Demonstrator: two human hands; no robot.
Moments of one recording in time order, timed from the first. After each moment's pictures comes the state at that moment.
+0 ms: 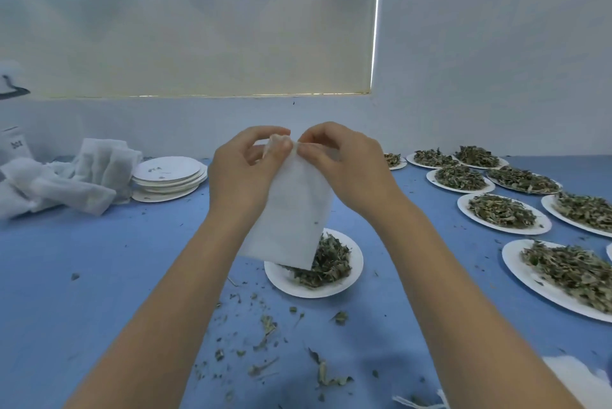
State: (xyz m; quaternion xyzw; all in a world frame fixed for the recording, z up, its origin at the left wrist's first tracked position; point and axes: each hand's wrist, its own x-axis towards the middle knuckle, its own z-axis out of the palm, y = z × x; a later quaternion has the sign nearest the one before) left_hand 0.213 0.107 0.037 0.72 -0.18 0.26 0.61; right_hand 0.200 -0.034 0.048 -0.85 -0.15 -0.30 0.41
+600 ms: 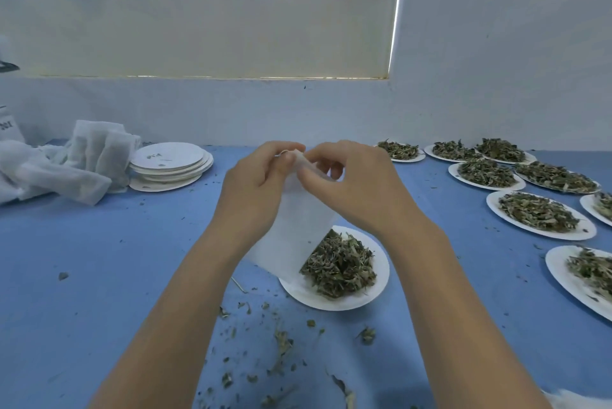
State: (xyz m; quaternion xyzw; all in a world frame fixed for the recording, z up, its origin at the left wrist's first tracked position) left_hand 0.249 0.124 0.007 0.80 -0.23 0.22 0.51; right_hand 0.218 -0.013 0.025 -0.89 -0.12 -0.27 0.34
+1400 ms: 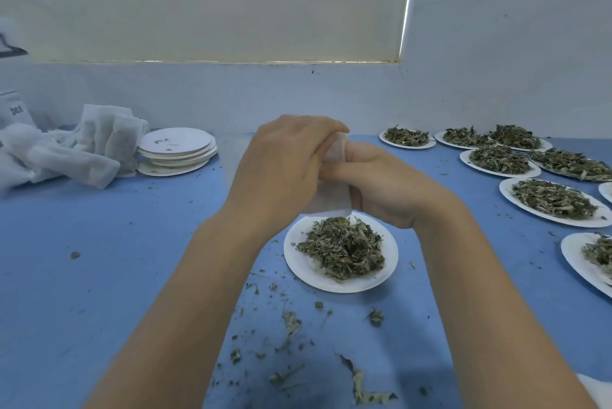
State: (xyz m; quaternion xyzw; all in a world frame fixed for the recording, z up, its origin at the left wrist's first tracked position) left_hand 0.225 0.111 0.021 0.84 -0.33 0.32 0.28; right_hand 0.220 -0.028 0.015 -0.72 -0.25 0.10 0.64
